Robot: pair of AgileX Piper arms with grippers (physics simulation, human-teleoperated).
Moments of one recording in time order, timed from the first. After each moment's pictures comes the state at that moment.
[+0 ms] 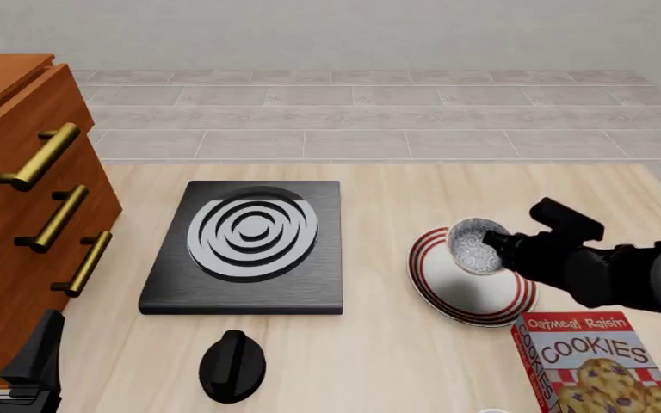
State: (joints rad) left arm 0.00 0.00 0.00 0.00 0.00; right arm 0.04 1.63 -0.68 -0.14 0.49
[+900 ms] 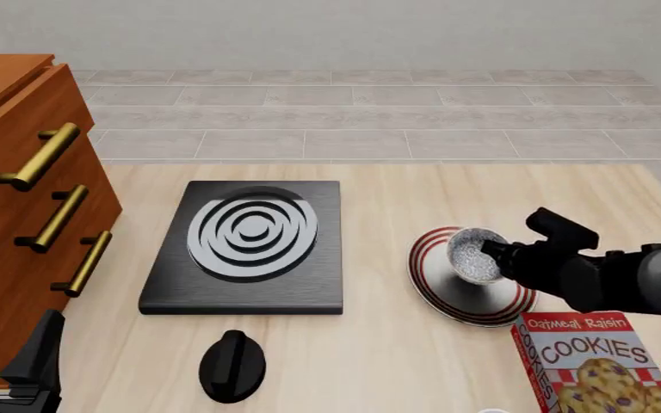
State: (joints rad) left arm 0.00 0.00 0.00 0.00 0.00; right arm 0.03 1.70 -0.67 -0.18 0.48
